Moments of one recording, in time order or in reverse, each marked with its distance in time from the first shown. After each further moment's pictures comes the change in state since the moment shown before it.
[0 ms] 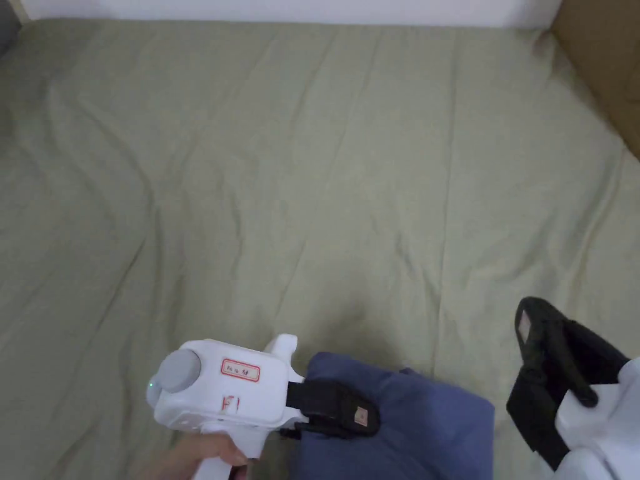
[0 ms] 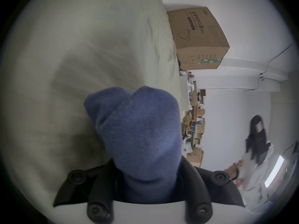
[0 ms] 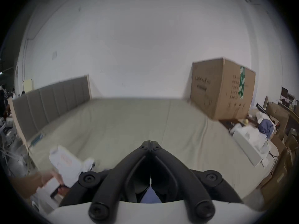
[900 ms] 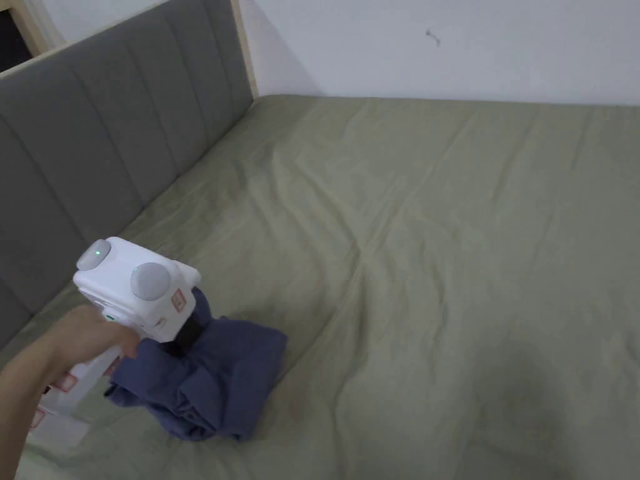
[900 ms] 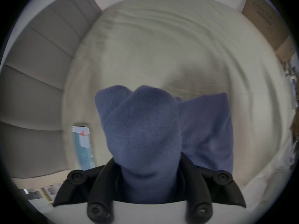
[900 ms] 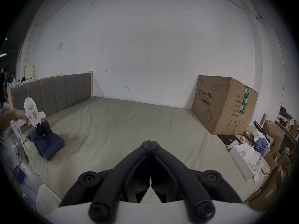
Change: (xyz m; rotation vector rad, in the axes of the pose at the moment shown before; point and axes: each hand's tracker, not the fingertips) left arm -0.069 0.057 0.348 0.132 1.330 -0.185; right arm -0.053 0.020 -0.020 -0.044 -0.012 0.146
